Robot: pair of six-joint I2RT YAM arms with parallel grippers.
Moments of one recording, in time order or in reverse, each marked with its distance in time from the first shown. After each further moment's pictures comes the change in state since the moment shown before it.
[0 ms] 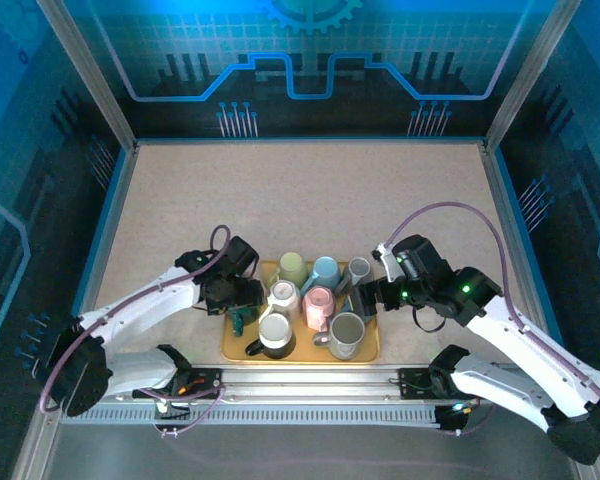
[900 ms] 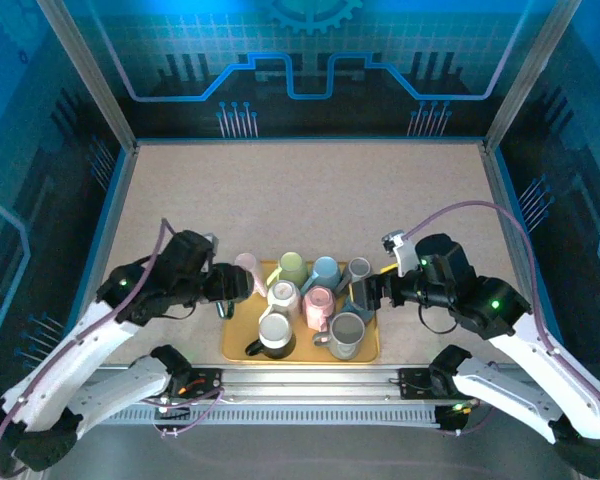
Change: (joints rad) left arm 0.004 -0.378 0.235 -0.183 0.021 0.104; right arm 0.013 -0.112 0.073 0.094 -0.084 0.036
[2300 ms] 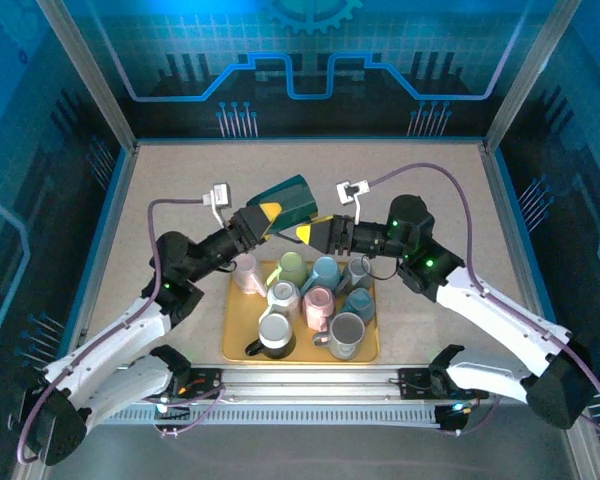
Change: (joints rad) left arm 0.069 0.089 -0.423 1.736 0.407 -0.531; right arm -0.026 0.381 -0.019 1.029 -0.440 0.430
